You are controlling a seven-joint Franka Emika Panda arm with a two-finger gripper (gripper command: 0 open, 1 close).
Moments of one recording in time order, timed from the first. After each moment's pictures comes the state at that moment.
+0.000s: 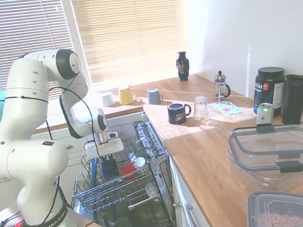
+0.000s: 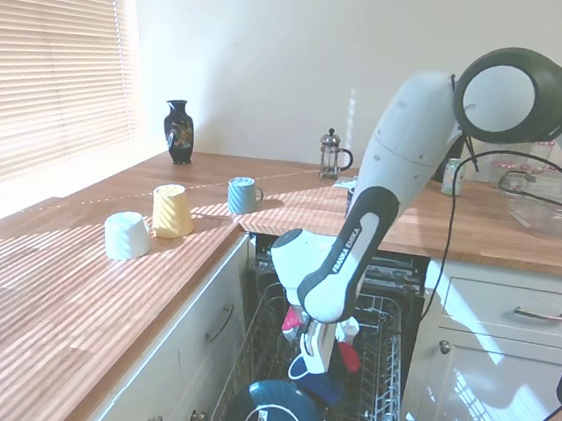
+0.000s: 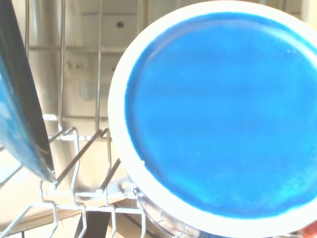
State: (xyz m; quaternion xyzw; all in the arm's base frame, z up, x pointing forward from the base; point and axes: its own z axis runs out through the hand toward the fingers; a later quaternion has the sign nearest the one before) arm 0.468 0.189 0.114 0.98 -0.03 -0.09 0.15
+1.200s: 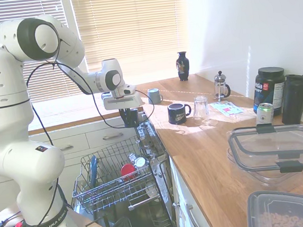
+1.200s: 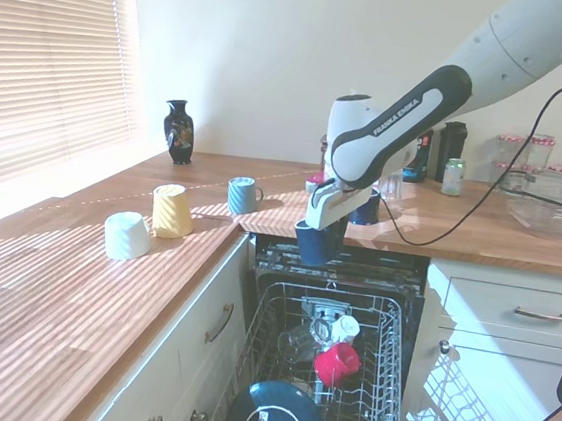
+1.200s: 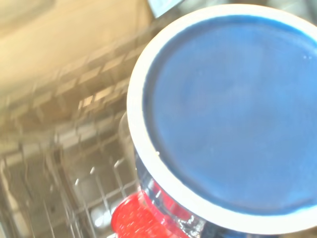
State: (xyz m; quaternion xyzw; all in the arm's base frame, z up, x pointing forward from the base) arm 0.540 0.073 0.362 0.96 -0.26 0.08 0.00
